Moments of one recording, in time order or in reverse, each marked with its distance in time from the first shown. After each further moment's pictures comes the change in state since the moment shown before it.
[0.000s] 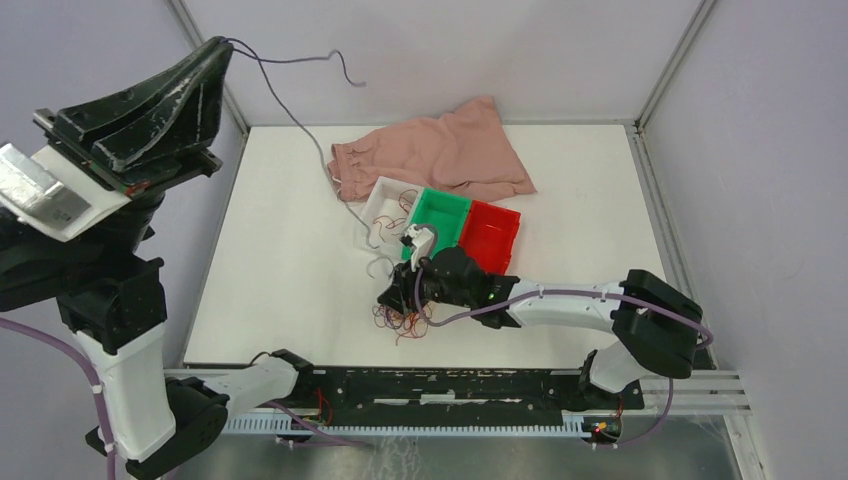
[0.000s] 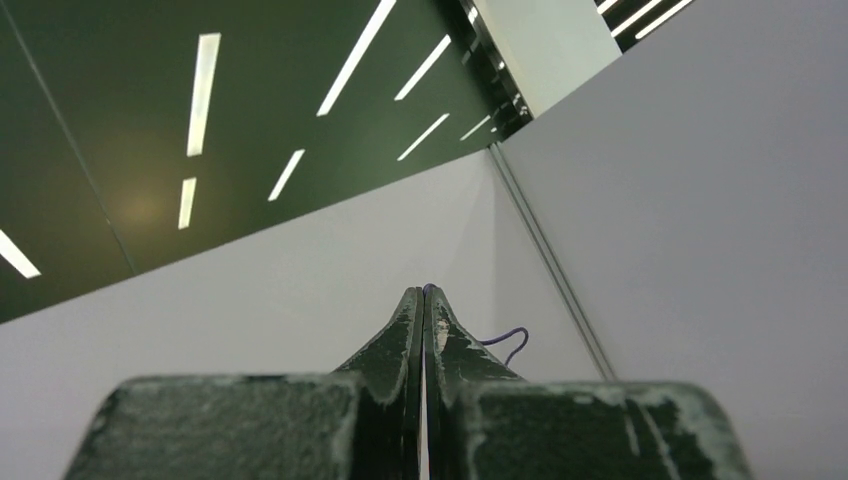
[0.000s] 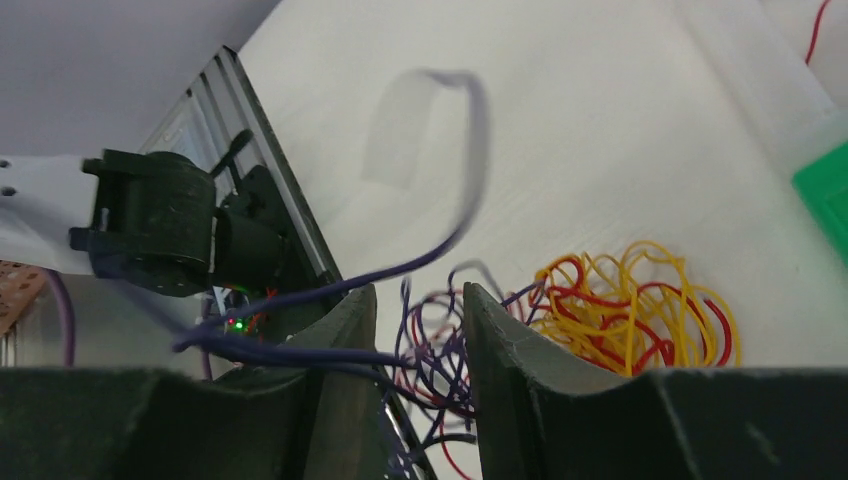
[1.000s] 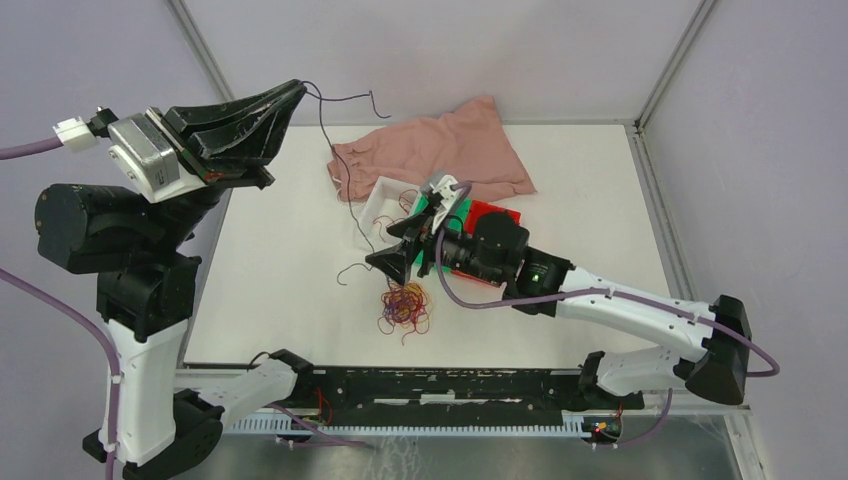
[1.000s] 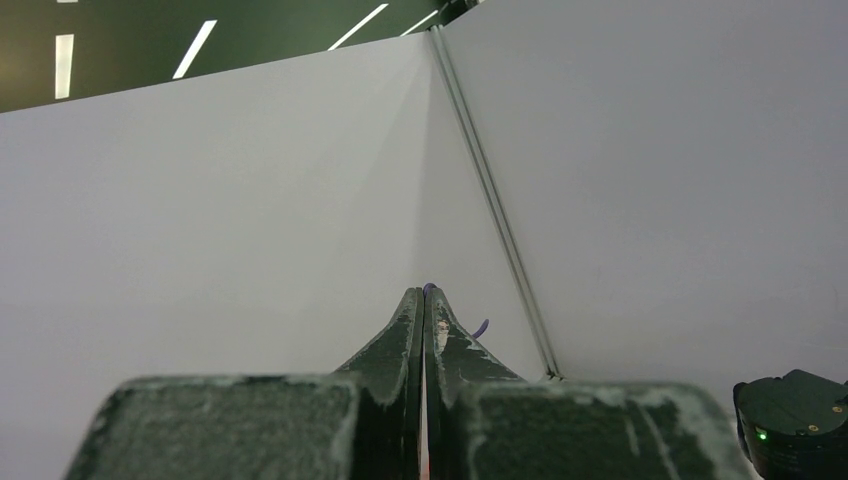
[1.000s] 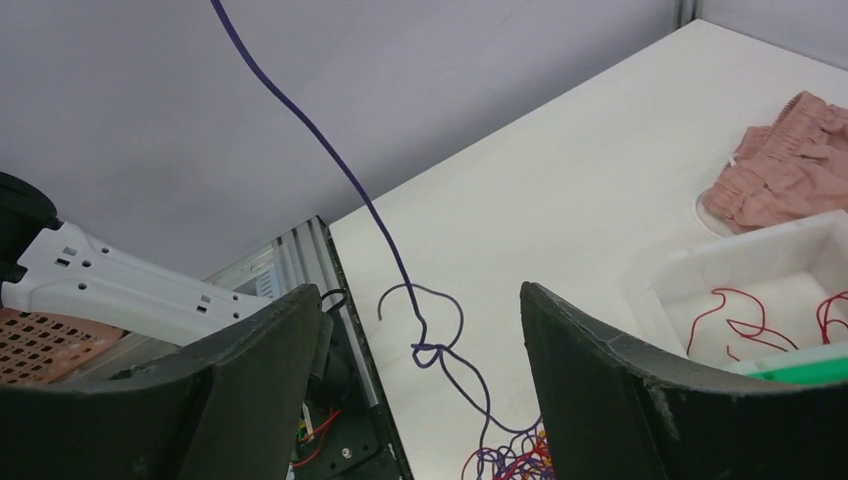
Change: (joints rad) left arm 0.000 -0.079 -0.247 -0.037 0.012 -0.074; right arm 0.000 -0.274 0.225 -0.168 0.061 -0.182
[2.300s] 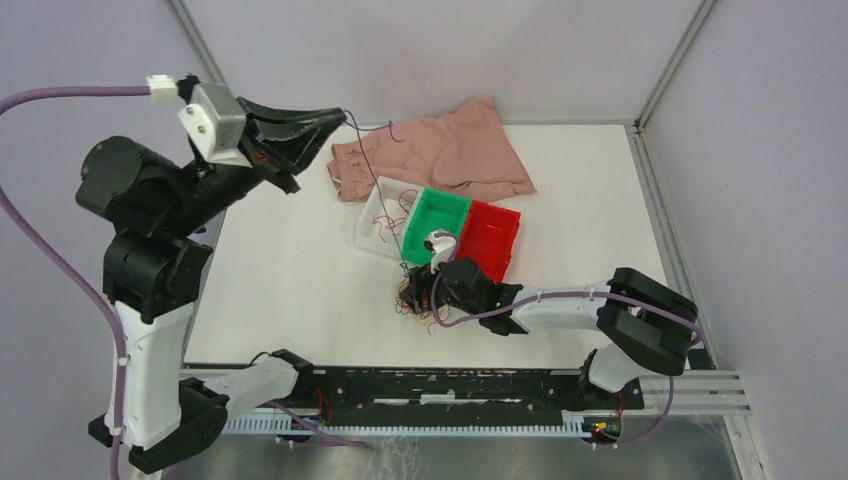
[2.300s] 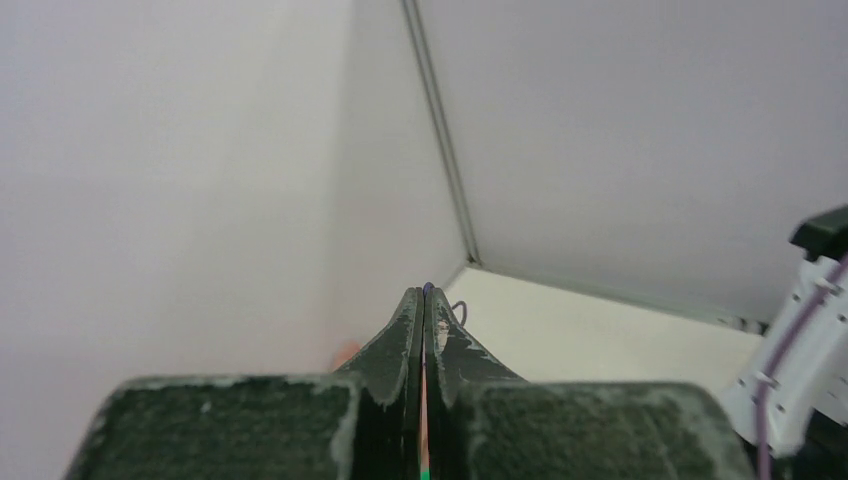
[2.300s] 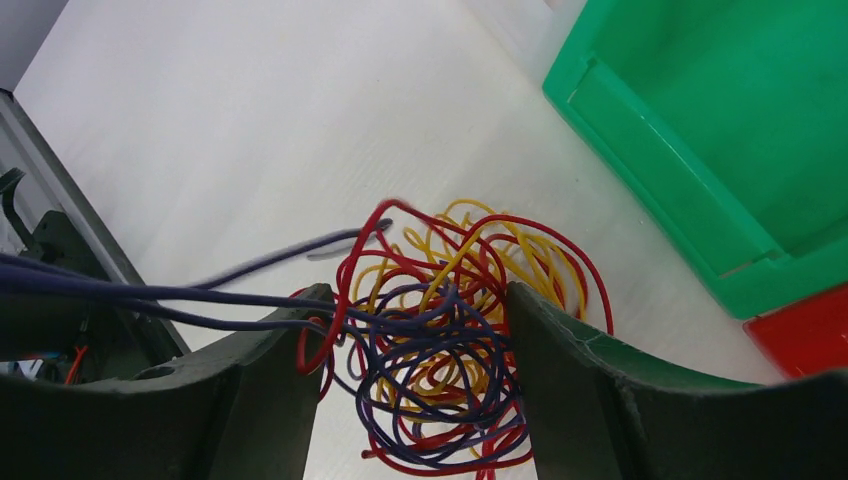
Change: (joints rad) left arm 0.000 0.066 0.074 -0.374 0.089 -0.028; right arm -0.032 0.303 -0.407 0.245 0.209 0.167
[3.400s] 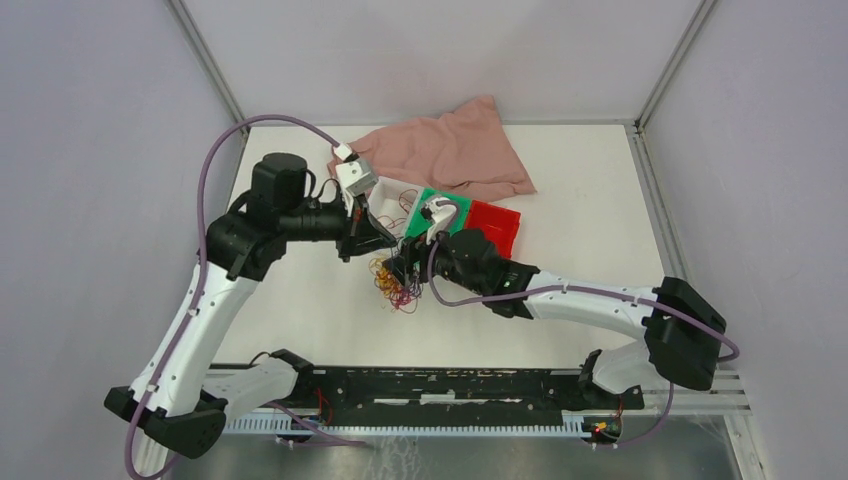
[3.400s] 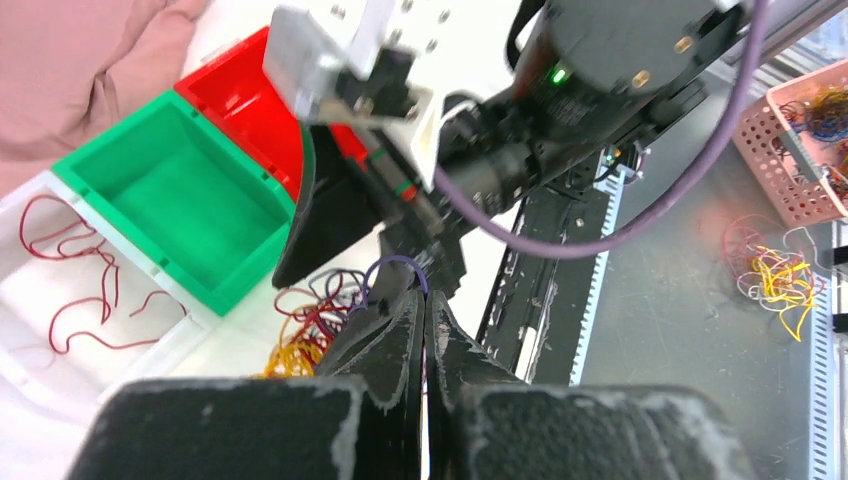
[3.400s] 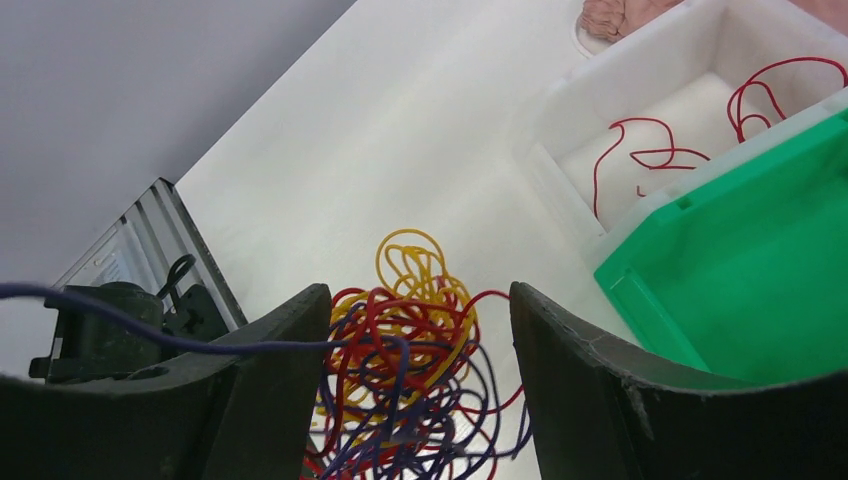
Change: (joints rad) left arm 0.002 -0.035 -0.551 -0.332 0.226 0.054; right arm -0.034 -0.152 0.199 -0.116 -0.073 -0.082
